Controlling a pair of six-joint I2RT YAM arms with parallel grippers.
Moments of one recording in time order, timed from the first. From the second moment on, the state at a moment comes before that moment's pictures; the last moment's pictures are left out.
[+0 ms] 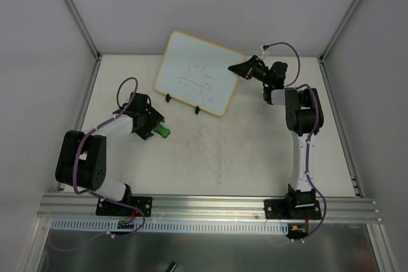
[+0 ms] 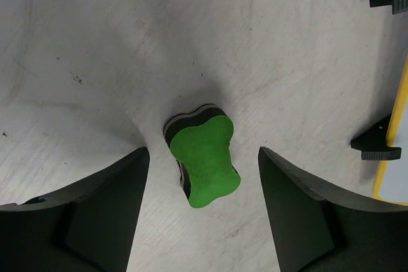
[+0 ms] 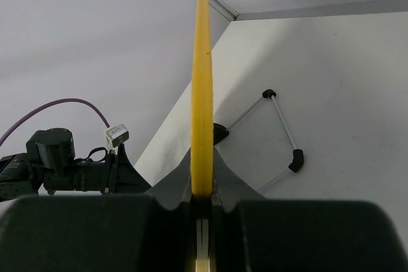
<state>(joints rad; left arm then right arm) -0.18 1.50 0.77 -0.31 -0.02 -1.03 0.13 2.35 1.46 1.10 -0.90 1.06</state>
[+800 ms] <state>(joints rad) -0.21 1.63 0.94 -0.53 -0.07 -1.17 0.13 2.35 1.46 1.10 -0.90 1.06</state>
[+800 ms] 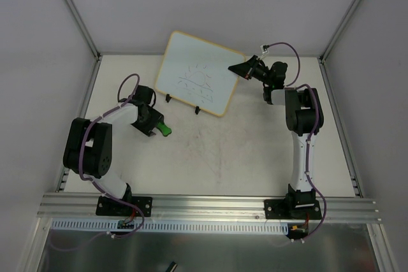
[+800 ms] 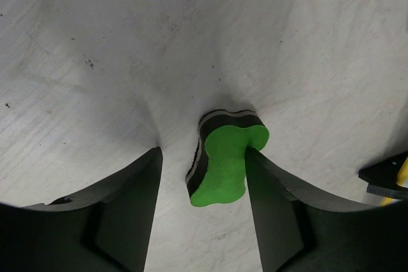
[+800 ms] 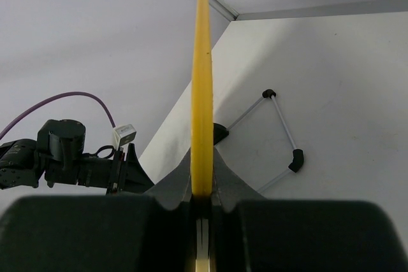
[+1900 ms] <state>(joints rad) -0.28 1.74 1.09 -0.63 -0.11 -1.11 0.13 2.35 1.46 1.10 -0.90 1.06</state>
